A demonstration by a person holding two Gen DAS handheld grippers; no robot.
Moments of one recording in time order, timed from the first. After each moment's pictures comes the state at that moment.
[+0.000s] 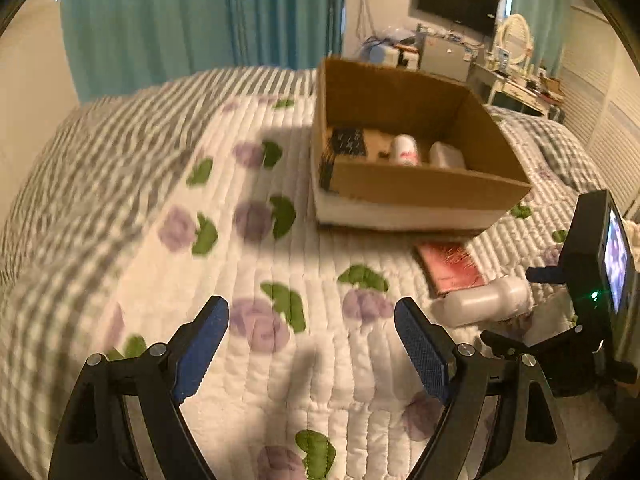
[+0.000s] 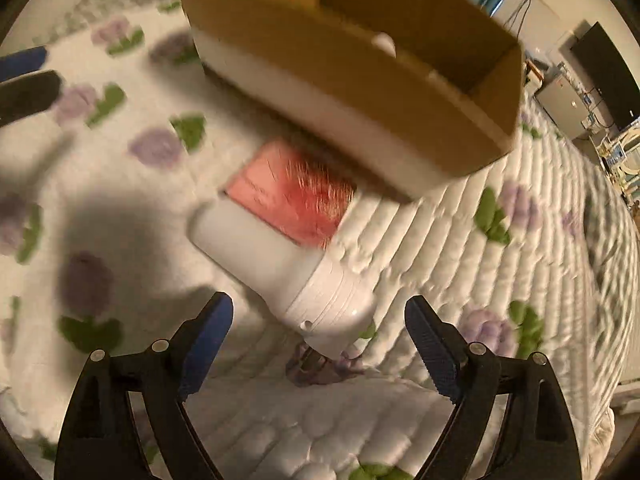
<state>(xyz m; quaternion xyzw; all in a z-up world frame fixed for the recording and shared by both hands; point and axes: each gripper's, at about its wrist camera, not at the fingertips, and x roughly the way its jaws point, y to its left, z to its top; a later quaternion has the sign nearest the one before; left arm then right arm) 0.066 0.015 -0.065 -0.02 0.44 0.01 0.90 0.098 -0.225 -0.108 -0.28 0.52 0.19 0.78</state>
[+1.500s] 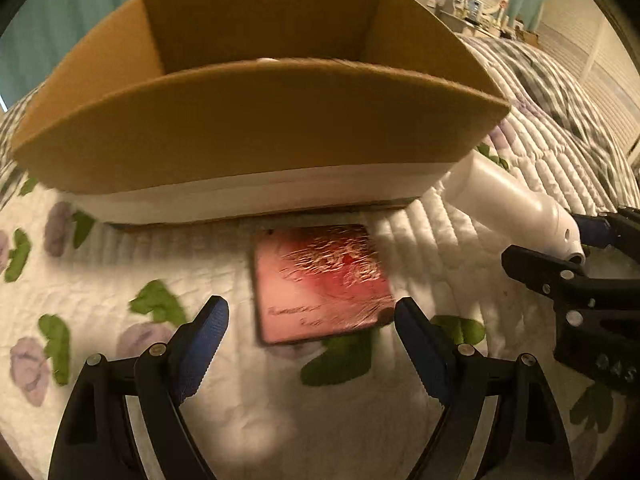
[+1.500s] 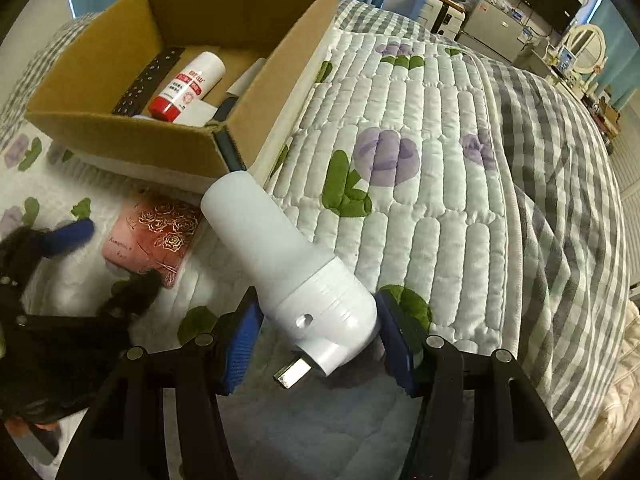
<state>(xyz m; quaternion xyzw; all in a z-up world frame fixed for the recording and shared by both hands) 0.146 -0.120 -0.134 0.01 0.51 -0.06 0.86 0.147 -0.315 -0.077 -0.14 0.54 0.10 0.82</state>
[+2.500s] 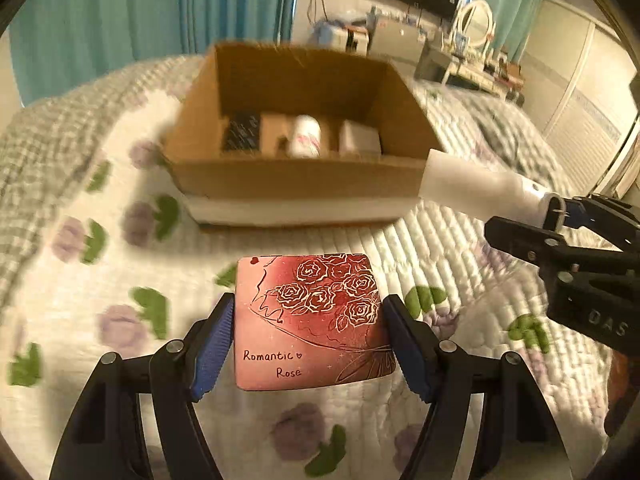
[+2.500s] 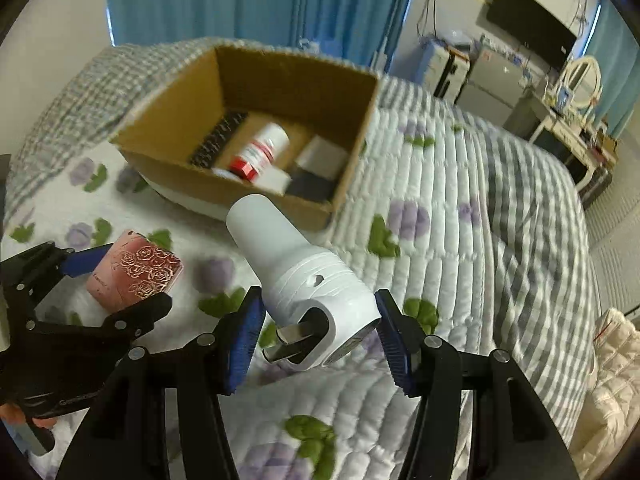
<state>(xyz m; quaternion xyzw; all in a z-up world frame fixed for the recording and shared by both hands) 0.086 -0.051 -0.050 -0.03 0.46 -0.08 0.89 0.091 -0.273 0.003 -0.14 0.46 0.13 0.87</state>
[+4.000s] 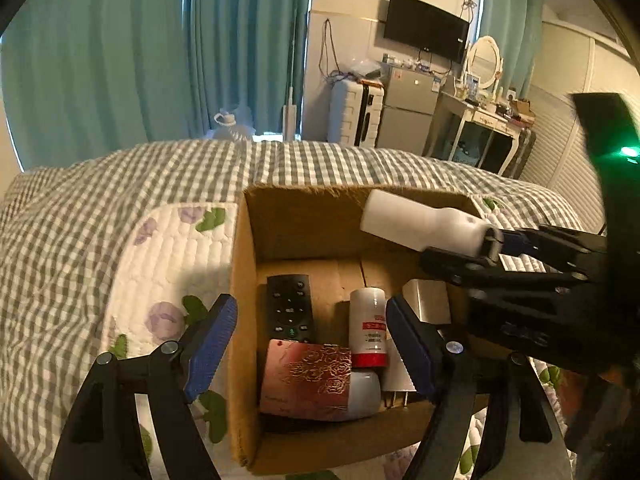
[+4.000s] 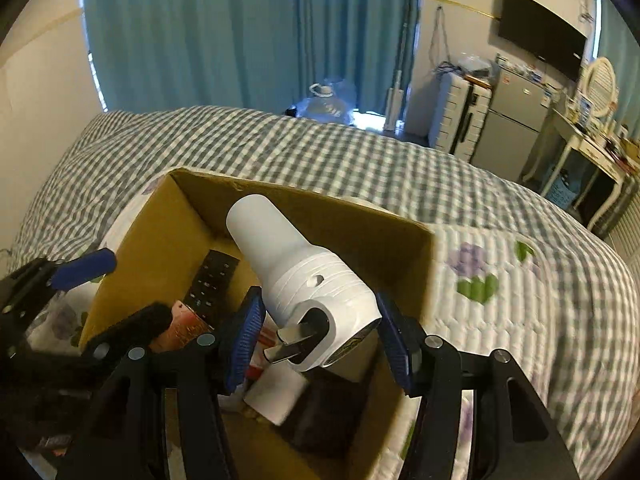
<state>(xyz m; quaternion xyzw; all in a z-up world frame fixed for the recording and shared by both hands) 0.229 -0.020 -0.014 -0.01 0.38 -0.06 0.92 0.267 -0.220 0.005 -0.08 0.42 0.18 0.89</state>
